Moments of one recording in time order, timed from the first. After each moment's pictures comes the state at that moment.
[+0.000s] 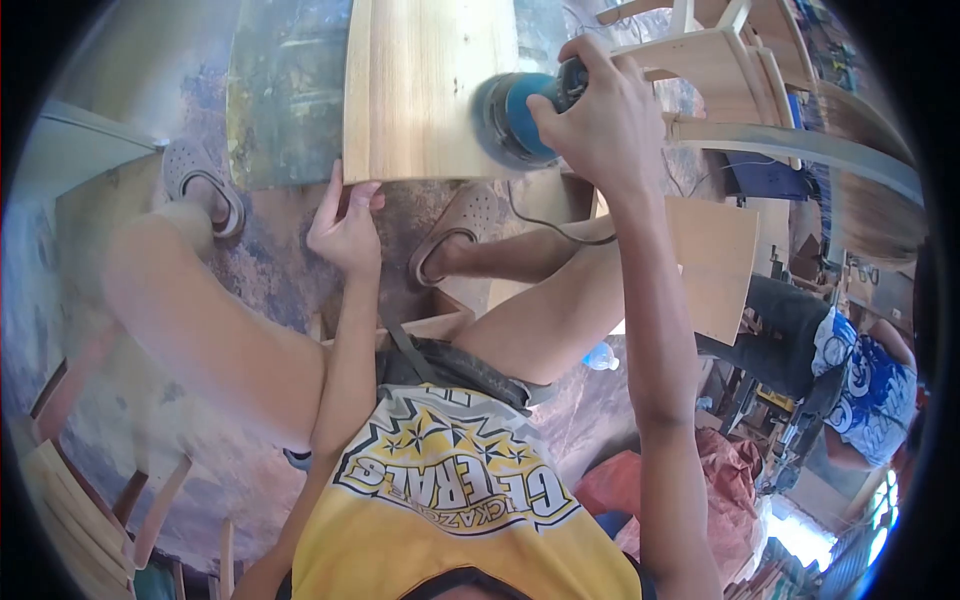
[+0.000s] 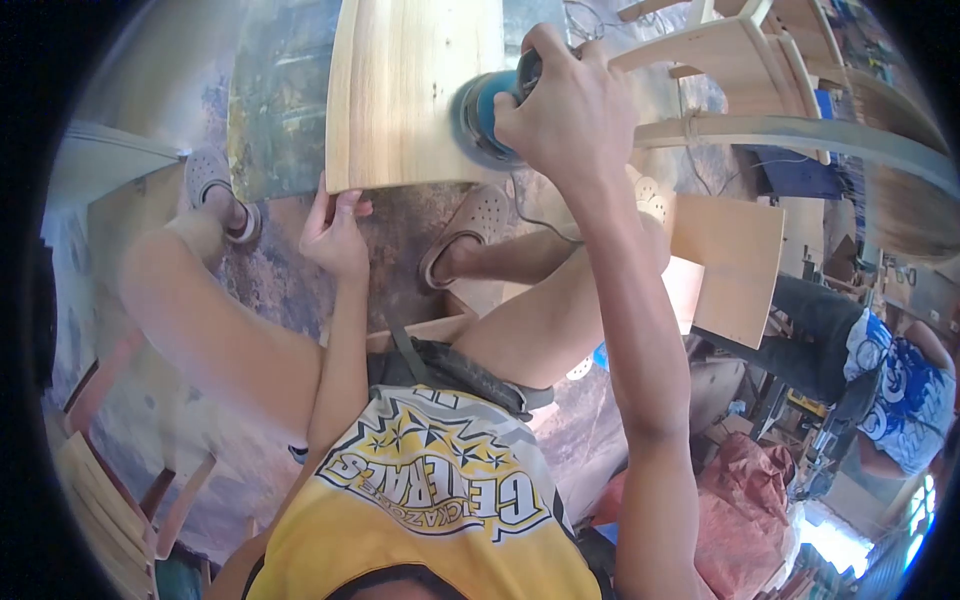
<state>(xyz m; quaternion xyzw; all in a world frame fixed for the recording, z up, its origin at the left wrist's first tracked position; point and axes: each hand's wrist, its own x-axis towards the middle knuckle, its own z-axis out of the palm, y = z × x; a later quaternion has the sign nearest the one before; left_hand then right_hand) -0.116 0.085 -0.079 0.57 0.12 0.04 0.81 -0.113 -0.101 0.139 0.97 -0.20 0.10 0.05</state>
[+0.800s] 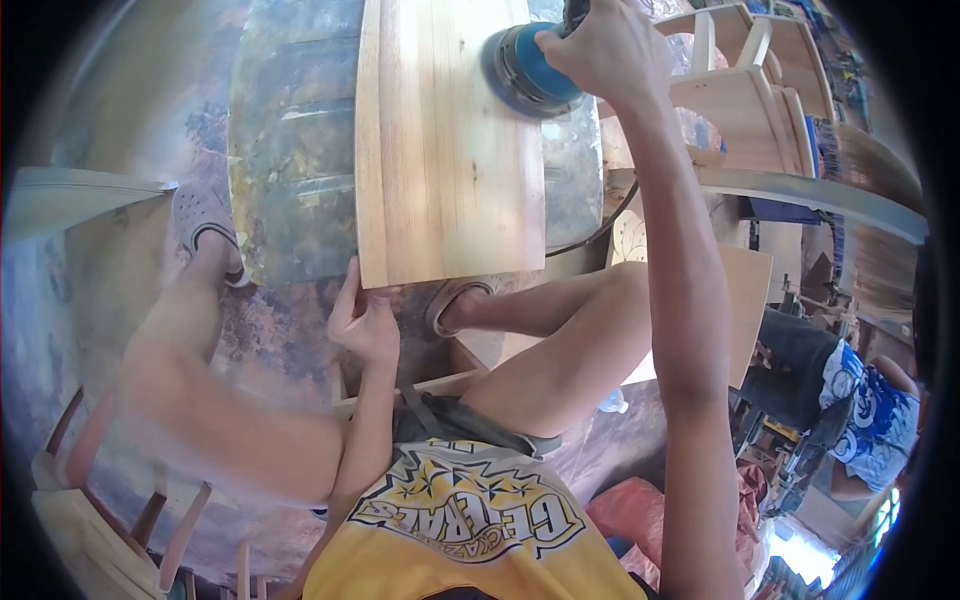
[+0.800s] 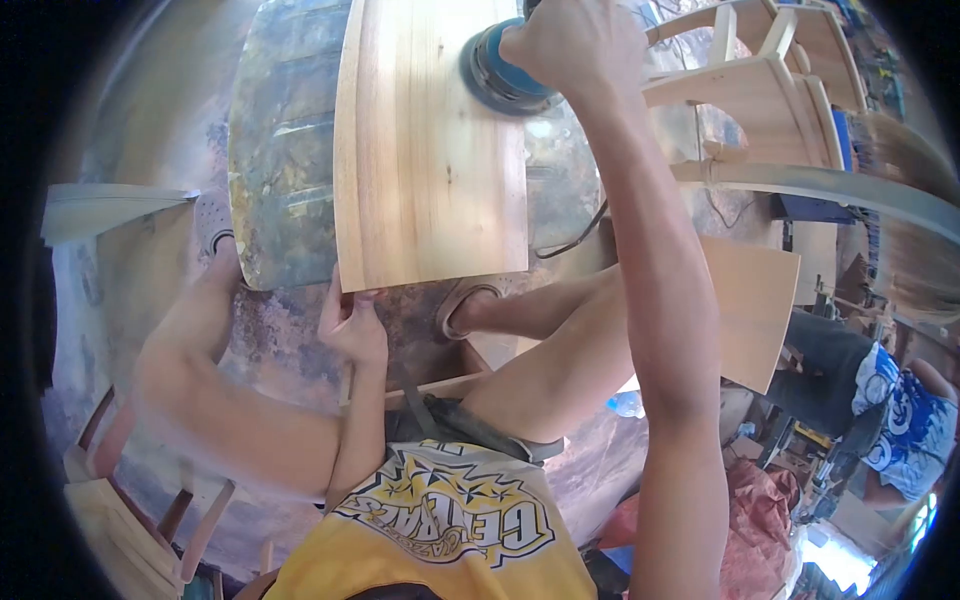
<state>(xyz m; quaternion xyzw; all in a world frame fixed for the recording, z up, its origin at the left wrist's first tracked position) -0.132 0.096 -0.092 0.59 0.07 0.03 0.81 0.021 -0.163 0.150 0.97 -0.20 0.13 0.02</state>
